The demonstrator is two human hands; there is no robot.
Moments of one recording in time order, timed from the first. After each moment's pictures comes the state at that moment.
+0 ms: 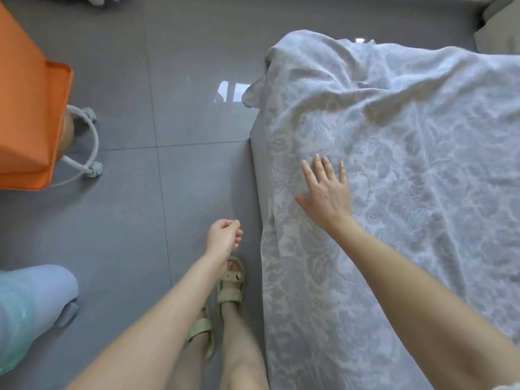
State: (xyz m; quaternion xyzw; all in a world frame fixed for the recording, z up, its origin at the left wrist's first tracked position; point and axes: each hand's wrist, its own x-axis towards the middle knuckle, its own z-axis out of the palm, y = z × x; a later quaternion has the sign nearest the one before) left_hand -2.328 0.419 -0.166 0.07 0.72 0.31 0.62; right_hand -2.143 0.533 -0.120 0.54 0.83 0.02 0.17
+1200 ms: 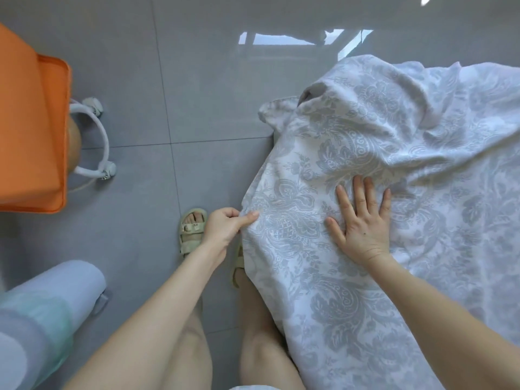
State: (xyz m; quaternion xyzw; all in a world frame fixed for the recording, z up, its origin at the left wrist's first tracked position) left_hand -2.419 0.569 -0.179 0.05 0.70 0.26 0.66; right_hand -2.149 0.634 -0.155 0.53 0.82 -0.03 0.21
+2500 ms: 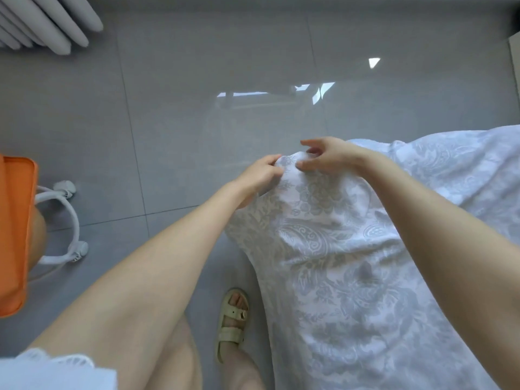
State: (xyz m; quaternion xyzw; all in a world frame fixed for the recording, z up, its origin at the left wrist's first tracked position) left_hand -2.371 0.855 -0.155 0.32 0.57 0.22 0.72; right_hand -2.215 0.933 -0.108 0.61 0.64 -0.42 0.21
